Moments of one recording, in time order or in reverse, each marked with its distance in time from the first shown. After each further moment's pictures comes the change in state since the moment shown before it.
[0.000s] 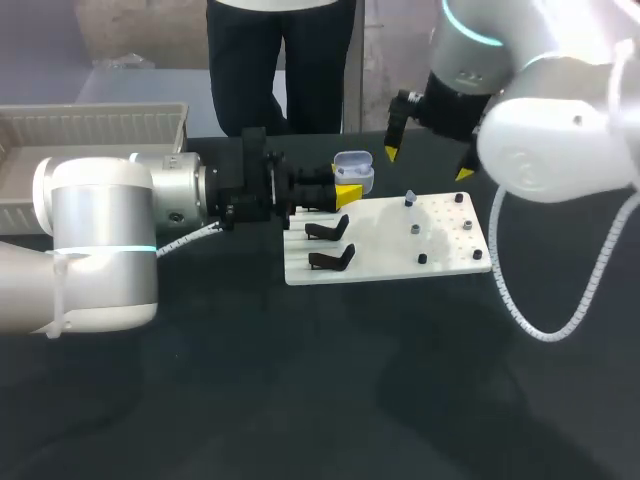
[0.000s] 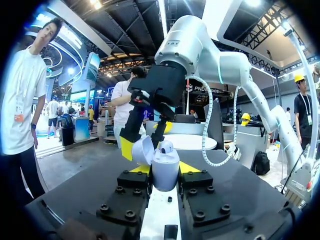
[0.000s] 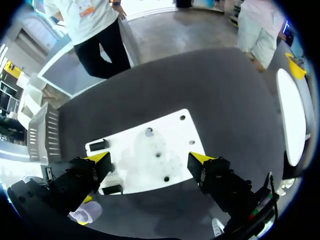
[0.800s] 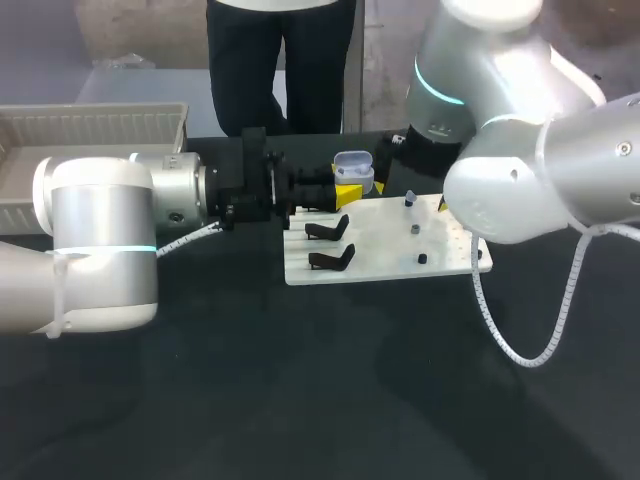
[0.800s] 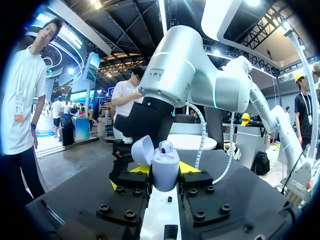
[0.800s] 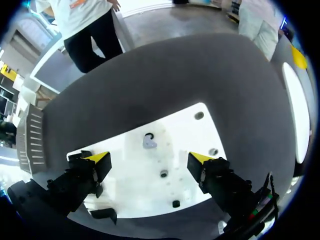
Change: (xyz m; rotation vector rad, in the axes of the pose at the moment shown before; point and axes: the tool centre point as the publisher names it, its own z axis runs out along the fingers) left arm 0.000 0.000 0.000 0.000 0.000 0.000; right arm 0.001 0.000 0.080 0.012 0.001 0.031
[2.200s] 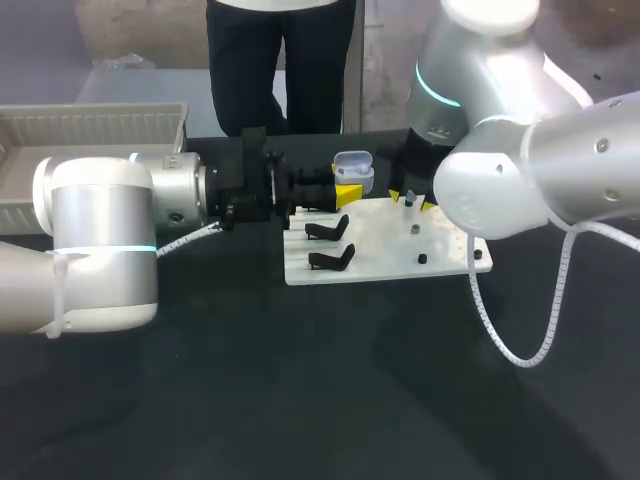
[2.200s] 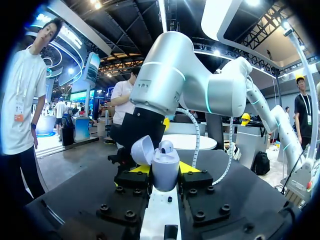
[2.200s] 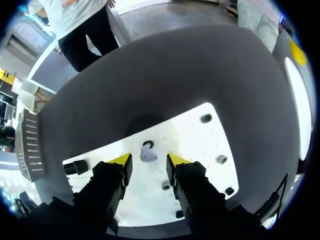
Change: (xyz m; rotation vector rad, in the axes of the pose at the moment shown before) left arm 0.000 0.000 0.000 0.000 0.000 0.000; right arm -0.007 0.000 0.022 -0.003 0.034 0.032
